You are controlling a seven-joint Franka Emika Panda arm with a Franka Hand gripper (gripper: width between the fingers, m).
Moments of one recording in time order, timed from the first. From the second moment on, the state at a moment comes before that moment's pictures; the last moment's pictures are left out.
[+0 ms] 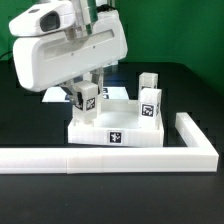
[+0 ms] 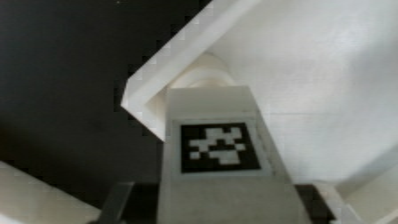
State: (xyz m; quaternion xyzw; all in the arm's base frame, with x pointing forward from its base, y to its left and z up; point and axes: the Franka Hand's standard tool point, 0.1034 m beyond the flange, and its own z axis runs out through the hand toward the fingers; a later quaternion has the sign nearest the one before) arm 0.557 -0.030 0.073 -0.96 -0.28 -0.05 0.09
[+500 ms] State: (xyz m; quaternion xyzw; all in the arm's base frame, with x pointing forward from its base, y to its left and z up) arm 0.562 -0.022 0.073 -0.99 -0.03 -0.05 0.10
